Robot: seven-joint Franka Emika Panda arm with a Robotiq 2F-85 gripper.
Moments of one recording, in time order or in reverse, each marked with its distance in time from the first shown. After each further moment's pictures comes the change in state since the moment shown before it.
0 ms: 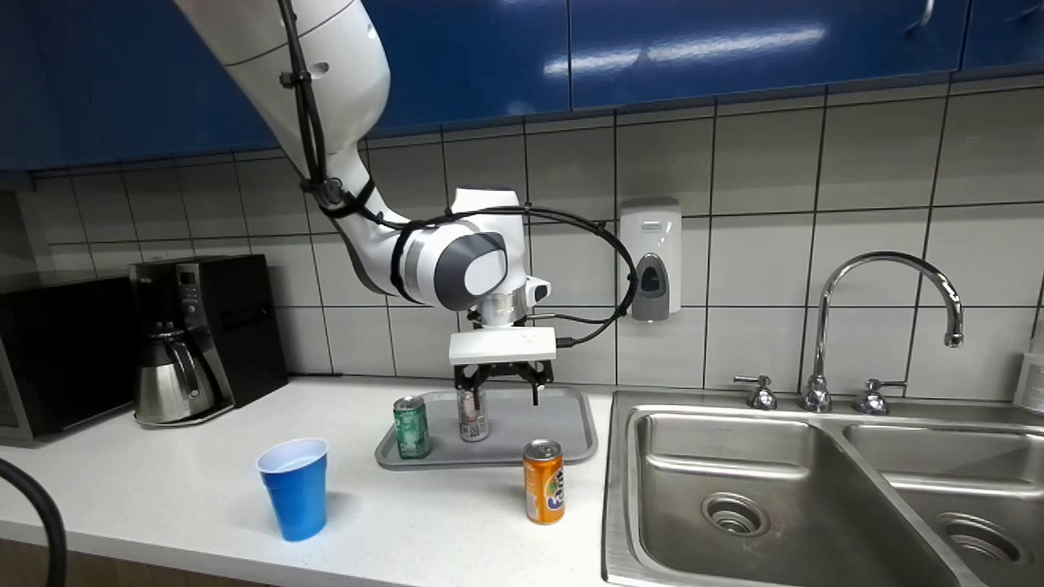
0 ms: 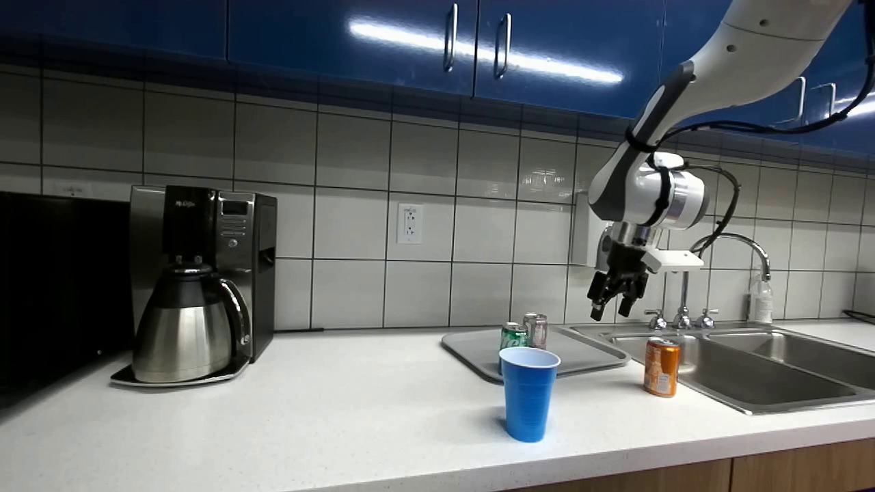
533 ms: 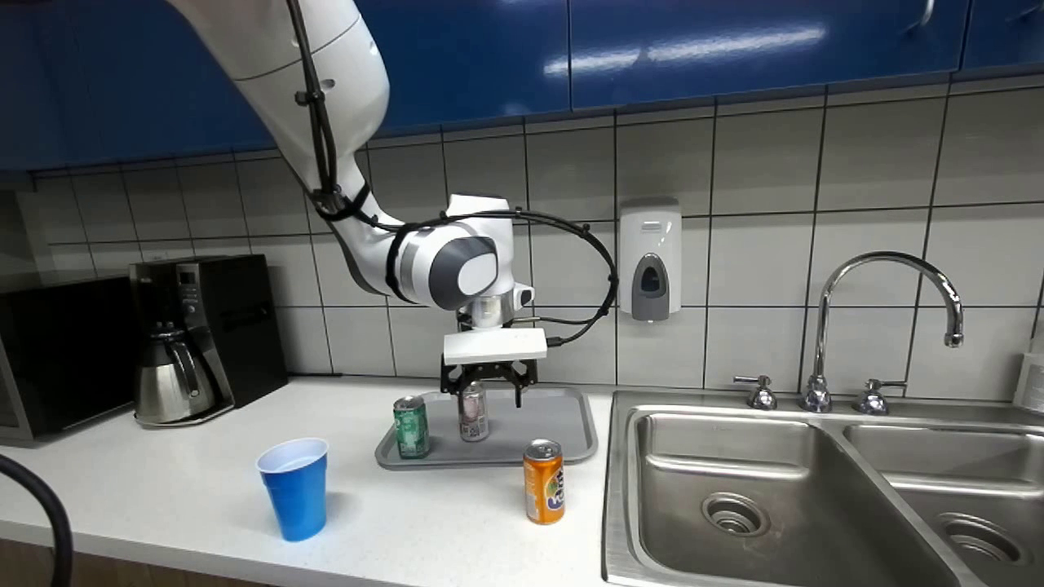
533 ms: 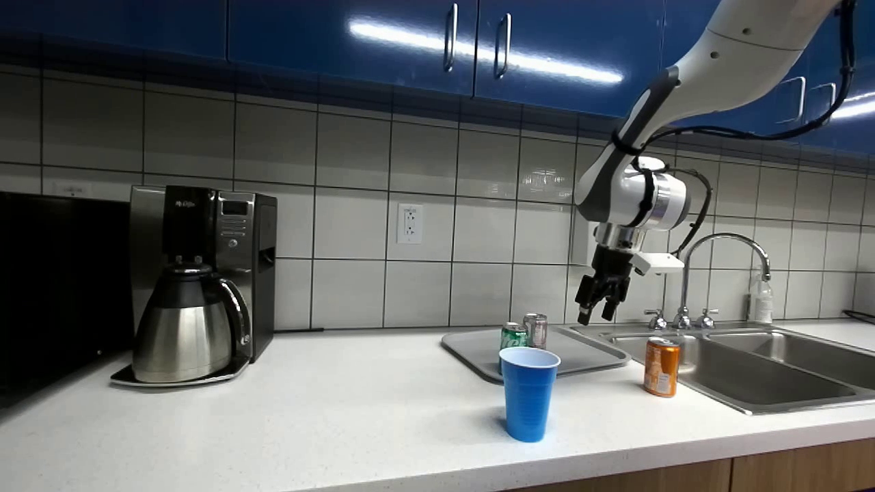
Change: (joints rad) arm 0.019 0.042 0.028 0.051 0.005 -0.063 -0.072
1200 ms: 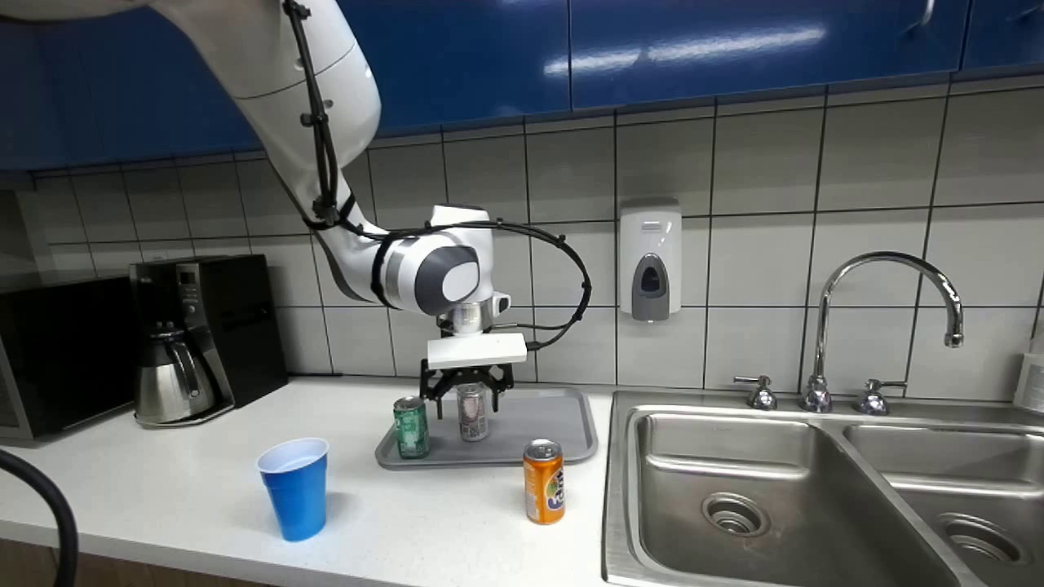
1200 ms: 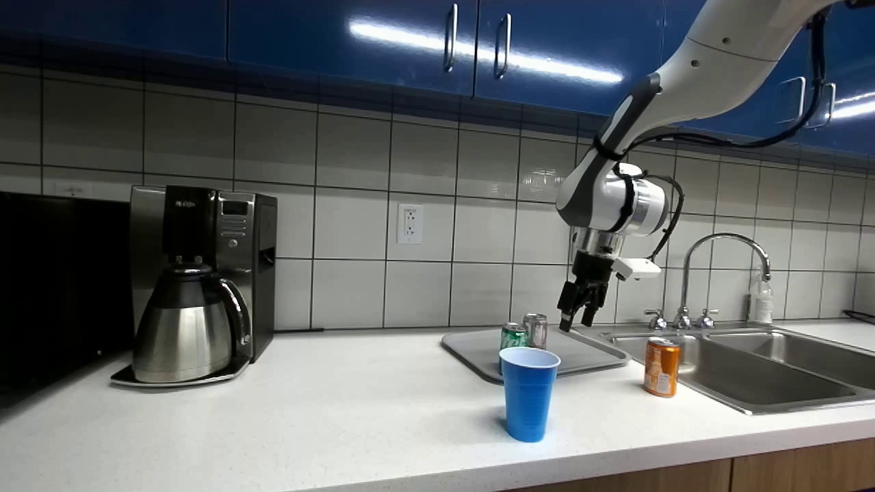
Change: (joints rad) arm 0.042 0.045 0.026 0.032 -0.003 -0.019 -0.023
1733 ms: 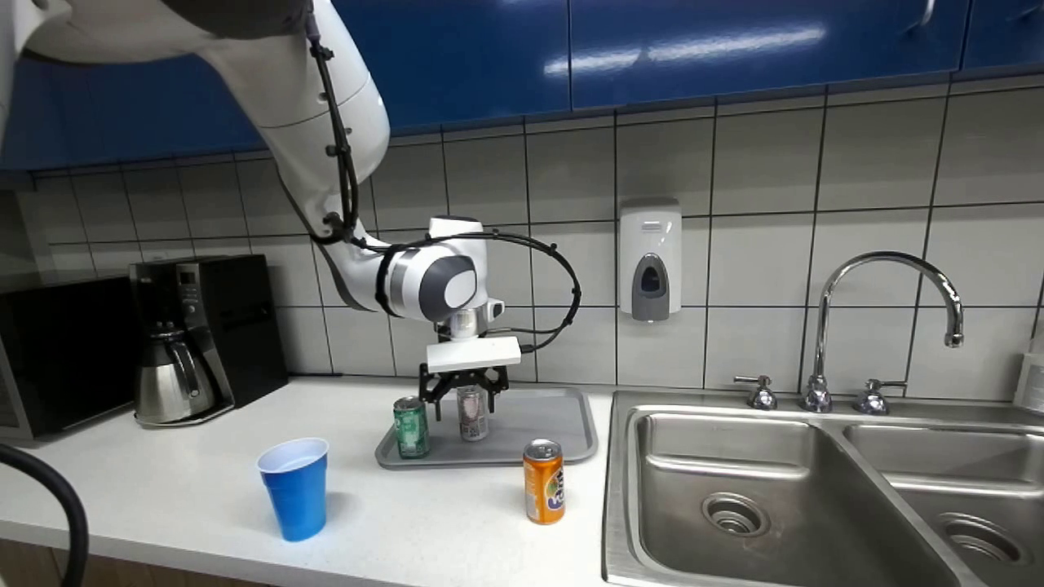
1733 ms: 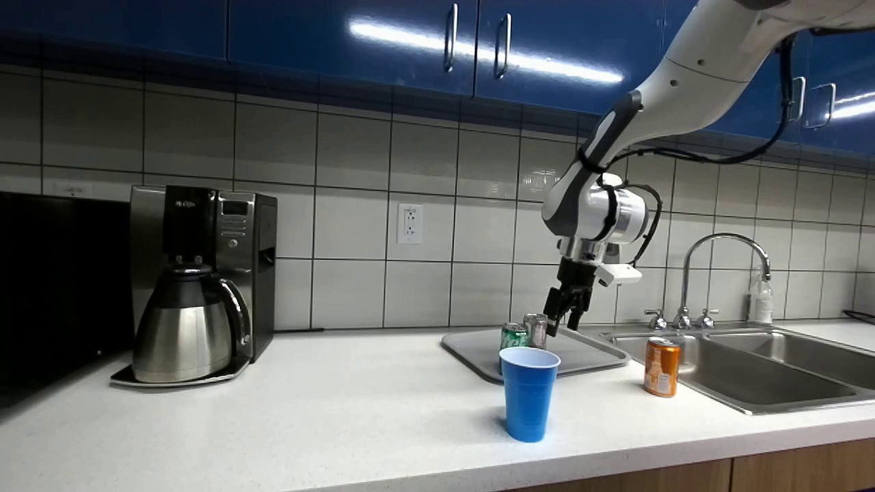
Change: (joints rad) arm 0.032 0.093 0.001 0.092 -0.043 0.000 0.040
